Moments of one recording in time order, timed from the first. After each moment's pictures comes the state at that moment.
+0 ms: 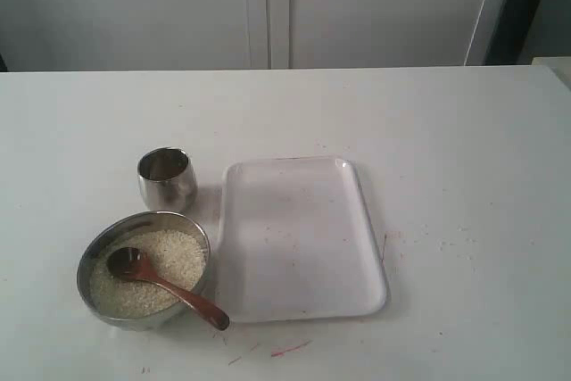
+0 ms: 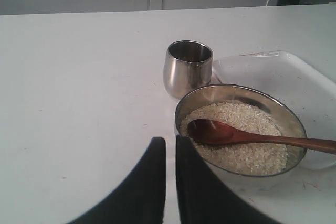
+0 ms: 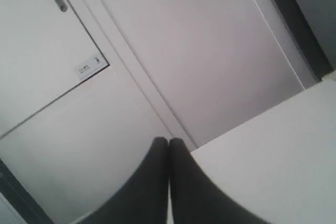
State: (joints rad) left arm -0.16 0.00 0.01 -0.17 0.08 -0.02; right arm -0.13 0.01 -0.03 -0.39 -0.07 1.02
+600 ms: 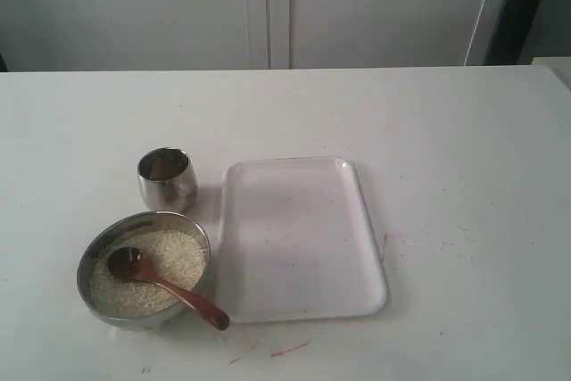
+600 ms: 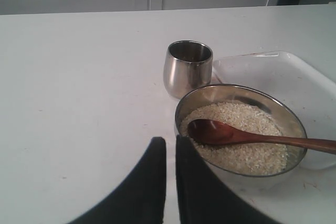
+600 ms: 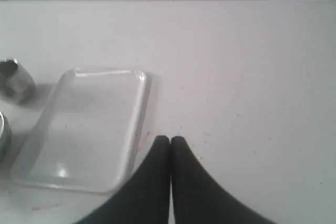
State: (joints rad) left arm -0.16 0.00 0.01 -0.17 0.08 -0.02; right arm 0.15 0.56 -0.80 -0.05 0.85 0.16
